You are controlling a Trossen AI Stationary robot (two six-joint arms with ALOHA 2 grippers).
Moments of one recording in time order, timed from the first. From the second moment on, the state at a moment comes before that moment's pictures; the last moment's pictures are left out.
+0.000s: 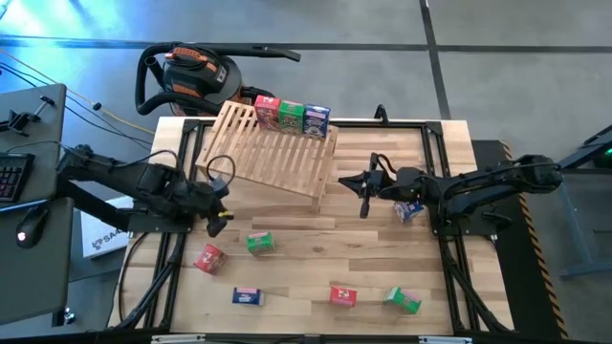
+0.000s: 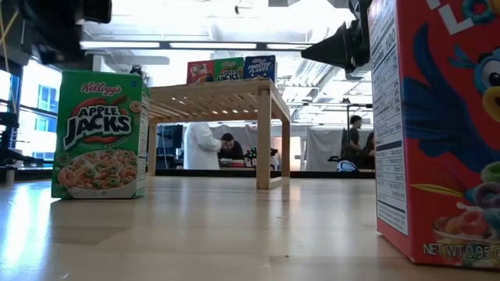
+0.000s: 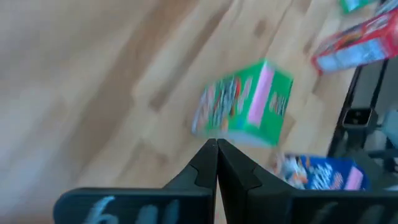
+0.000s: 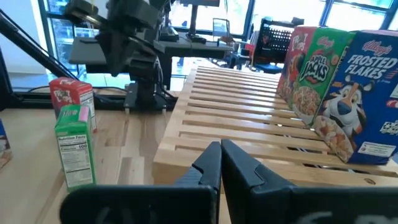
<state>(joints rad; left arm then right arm) -0.28 0.83 0.80 -0.93 -0.07 -0.91 -0.01 1.17 0.43 0.70 0.20 -0.12</state>
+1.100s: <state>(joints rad) -0.74 1.16 1.07 -1.24 0.18 -1.69 -0.01 1.17 0.43 0.68 0.14 -0.14</state>
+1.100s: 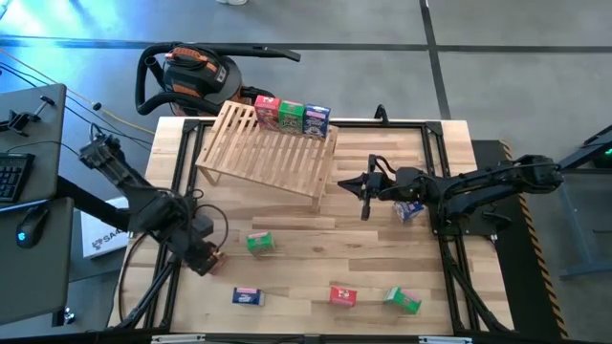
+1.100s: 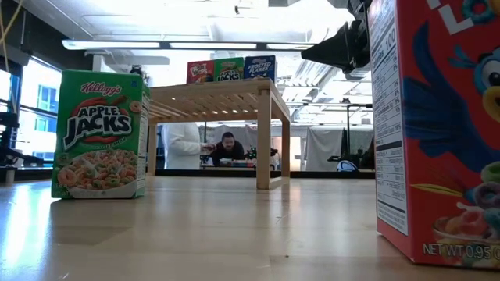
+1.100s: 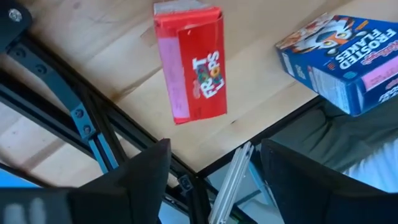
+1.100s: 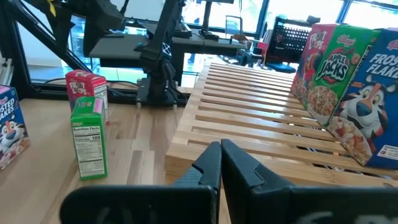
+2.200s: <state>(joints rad) -0.86 1.17 0.94 -1.16 -0.05 -1.94 -0.01 1.17 0.43 0.68 0.14 -0.13</state>
